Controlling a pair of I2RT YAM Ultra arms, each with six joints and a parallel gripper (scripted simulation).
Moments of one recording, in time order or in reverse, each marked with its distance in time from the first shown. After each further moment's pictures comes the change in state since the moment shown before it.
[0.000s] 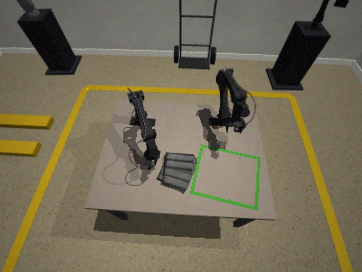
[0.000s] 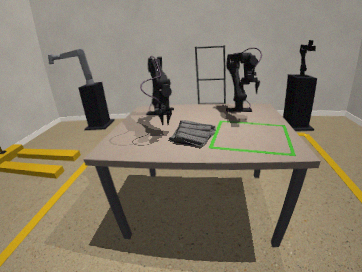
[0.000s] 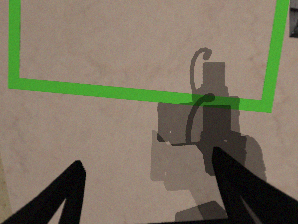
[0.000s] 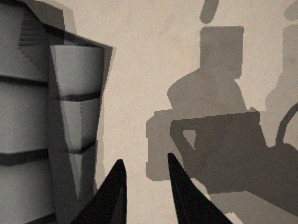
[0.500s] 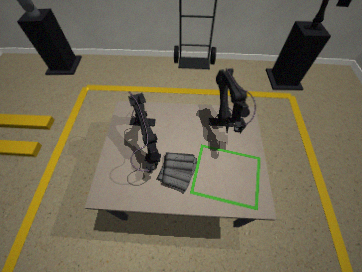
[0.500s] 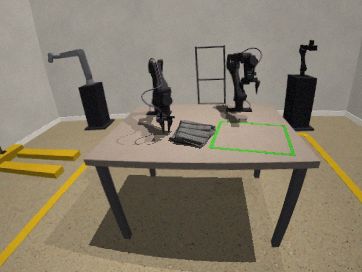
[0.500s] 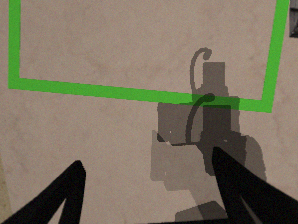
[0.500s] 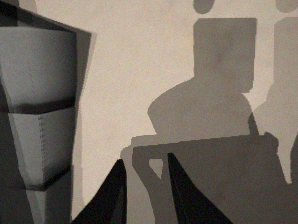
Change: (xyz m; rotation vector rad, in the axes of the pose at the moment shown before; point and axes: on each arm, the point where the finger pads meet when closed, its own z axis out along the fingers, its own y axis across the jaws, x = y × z) left arm 0.000 0.000 0.000 0.000 0.000 0.000; right arm 0.022 -0.002 0.047 0.003 0.009 -0.001
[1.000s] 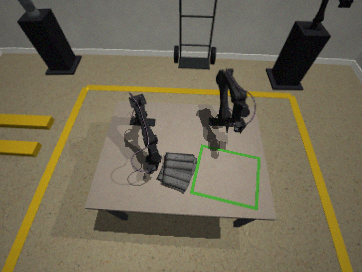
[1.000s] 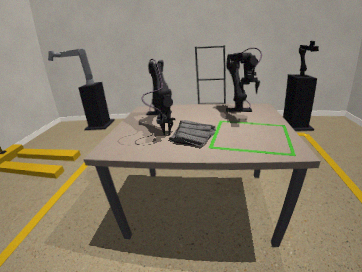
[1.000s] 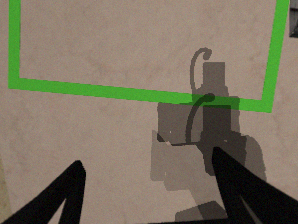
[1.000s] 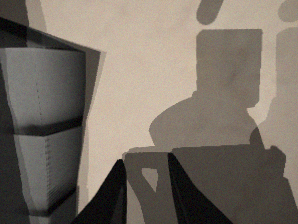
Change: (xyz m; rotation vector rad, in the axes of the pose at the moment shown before) left arm 0.000 0.000 0.000 0.000 0.000 0.000; right arm -0.007 0.004 0.012 -0.011 -0.047 0.007
